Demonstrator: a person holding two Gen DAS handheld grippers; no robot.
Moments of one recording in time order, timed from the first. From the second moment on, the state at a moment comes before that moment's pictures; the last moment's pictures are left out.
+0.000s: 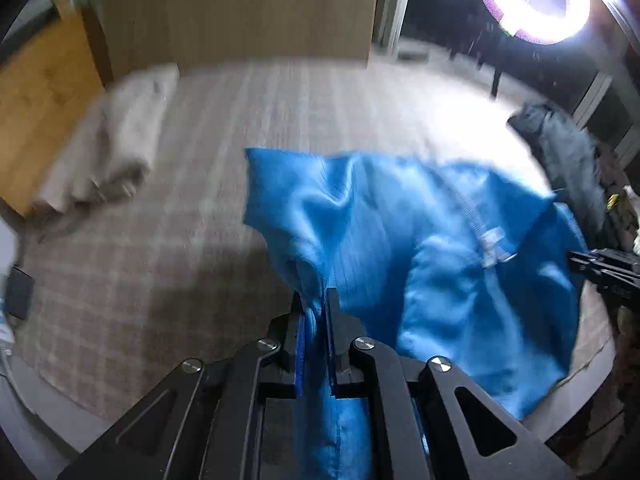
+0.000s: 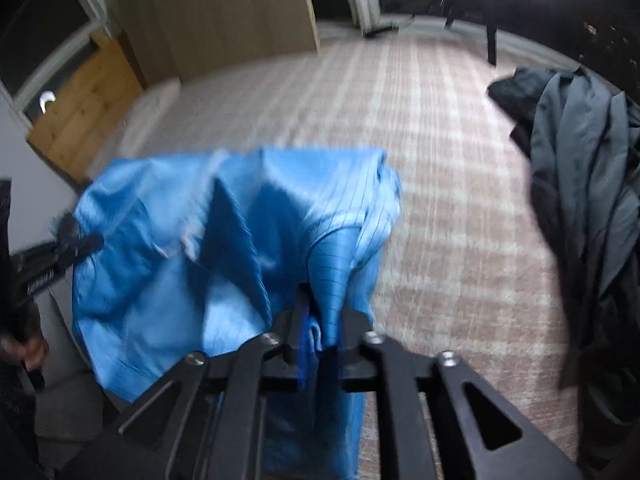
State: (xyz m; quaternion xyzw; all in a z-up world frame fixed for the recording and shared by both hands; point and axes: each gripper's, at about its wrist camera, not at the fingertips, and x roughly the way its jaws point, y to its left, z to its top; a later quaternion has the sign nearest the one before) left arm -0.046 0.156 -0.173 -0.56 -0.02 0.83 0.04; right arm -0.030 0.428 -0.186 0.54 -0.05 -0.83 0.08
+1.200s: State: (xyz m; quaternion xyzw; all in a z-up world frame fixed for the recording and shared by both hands) left arm -0.049 0.153 -0.204 -0.53 -0.16 0.82 0.12; right arm -0.062 0.396 -0.186 0.48 -0.07 -0.85 0.22
